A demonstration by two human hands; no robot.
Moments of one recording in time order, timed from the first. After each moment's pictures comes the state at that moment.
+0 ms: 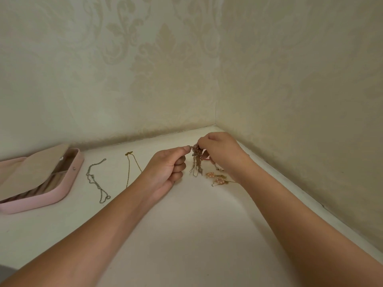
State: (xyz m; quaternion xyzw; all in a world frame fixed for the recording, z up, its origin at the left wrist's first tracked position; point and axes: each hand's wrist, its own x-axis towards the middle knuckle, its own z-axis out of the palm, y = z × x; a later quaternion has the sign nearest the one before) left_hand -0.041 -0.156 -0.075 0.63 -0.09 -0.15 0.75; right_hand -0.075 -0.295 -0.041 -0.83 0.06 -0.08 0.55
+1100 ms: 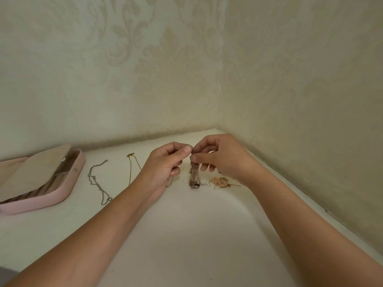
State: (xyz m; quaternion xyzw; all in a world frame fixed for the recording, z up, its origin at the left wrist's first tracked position) left_hand -0.034 -0.146 -0.076 0.66 -0.16 -0.08 0.73; right_hand -0.080 -0.301 -0.041 -0.82 -0.04 -0.05 0.56
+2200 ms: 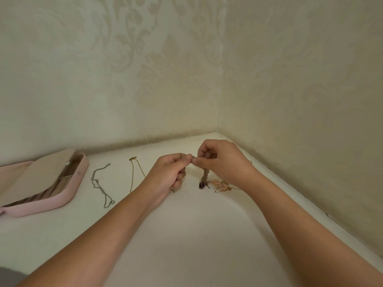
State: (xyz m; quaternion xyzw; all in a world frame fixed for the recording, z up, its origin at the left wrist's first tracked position) left_hand -0.039 -0.148 -0.078 0.71 -0.14 -0.11 0.68; right_hand -0.074 -0.302 -0.052 -0.88 -0.06 -0.12 0.45
